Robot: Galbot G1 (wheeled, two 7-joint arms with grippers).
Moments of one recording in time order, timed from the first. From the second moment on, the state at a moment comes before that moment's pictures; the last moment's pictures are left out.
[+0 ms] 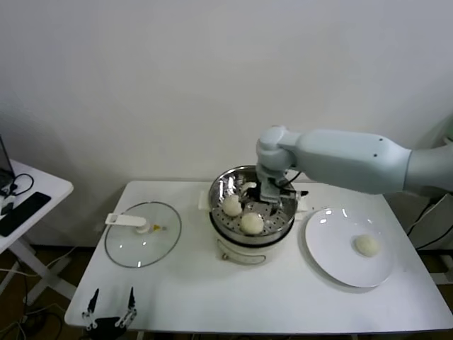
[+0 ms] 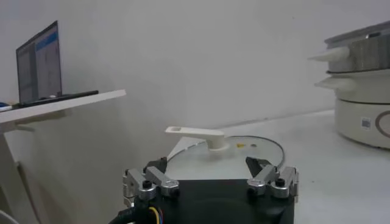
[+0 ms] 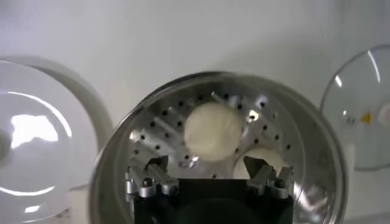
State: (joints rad) left arm 1.77 -1.61 -0.77 -1.81 0.08 -0.37 0.03; right arm 0.69 1.08 -1.46 1.37 -0.07 0.44 -1.09
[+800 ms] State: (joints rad) left arm 1.75 -1.61 -0.76 -1.80 0.08 -0.37 0.03; right arm 0.63 0.73 -1.49 1.11 0.10 0.16 -1.15
